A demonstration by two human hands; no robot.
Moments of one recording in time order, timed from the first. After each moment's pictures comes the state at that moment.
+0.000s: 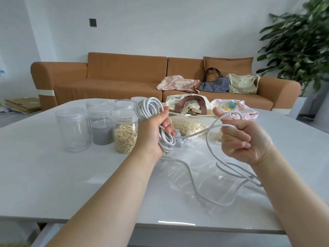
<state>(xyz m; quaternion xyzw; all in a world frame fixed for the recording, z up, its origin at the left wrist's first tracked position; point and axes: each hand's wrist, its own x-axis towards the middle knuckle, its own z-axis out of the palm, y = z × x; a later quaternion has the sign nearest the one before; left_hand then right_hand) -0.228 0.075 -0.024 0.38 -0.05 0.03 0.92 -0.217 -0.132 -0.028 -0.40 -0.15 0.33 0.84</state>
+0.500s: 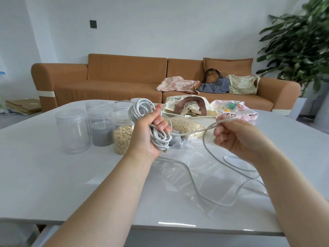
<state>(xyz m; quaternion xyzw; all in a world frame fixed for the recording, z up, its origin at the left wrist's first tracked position) -0.230 0.083 -0.020 0.29 -0.07 0.02 0.96 -0.210 -0.125 -0.018 -0.61 -0.15 0.01 0.78</state>
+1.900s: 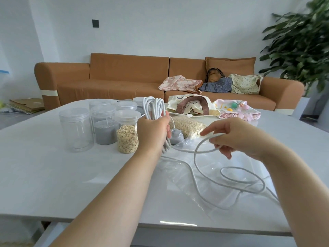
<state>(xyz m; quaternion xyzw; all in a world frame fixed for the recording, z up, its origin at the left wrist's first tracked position) -0.221 0.078 -0.030 0.61 0.05 0.24 0.75 -0.231 -0.115 0.000 -0.87 -0.19 0.01 0.45</state>
